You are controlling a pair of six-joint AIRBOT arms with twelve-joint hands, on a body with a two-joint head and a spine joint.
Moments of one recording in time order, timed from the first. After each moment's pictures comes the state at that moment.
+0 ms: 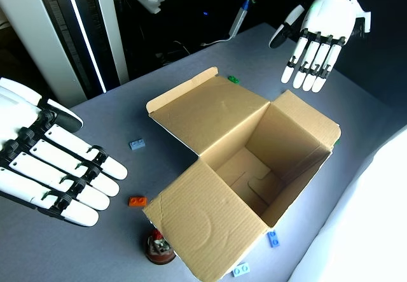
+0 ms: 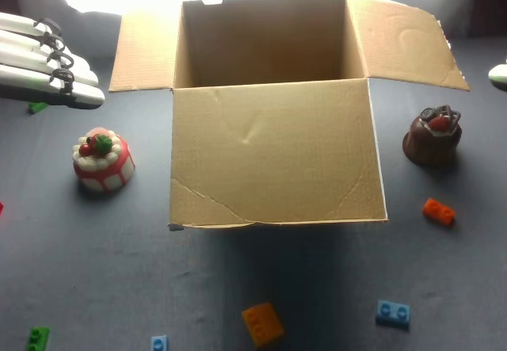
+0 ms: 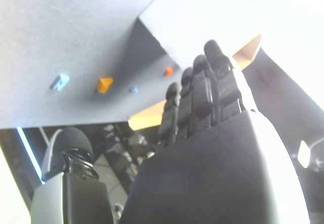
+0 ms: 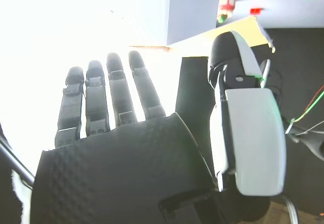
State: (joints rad) left arm 0.08 -0.85 1.65 1.86 -1.16 -0.37; right arm -0.28 -0.39 0.66 0.06 0.26 -1.15
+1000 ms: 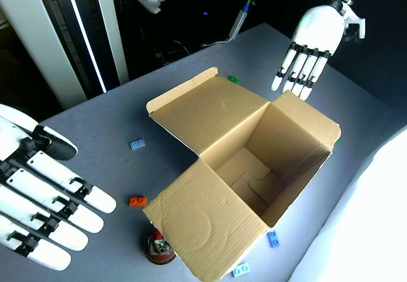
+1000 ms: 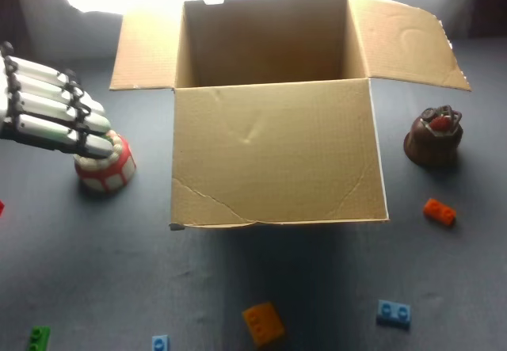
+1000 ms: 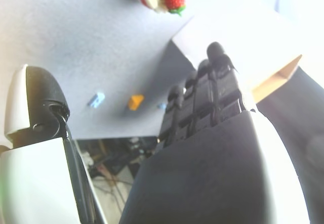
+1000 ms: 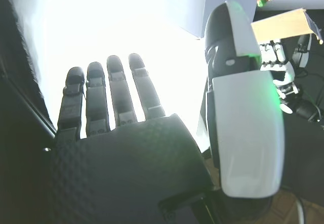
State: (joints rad) left arm 0.18 -0.91 1.64 1.94 -1.08 -0.34; right arm -0.50 -0.45 0.69 0.38 0.60 -1.30
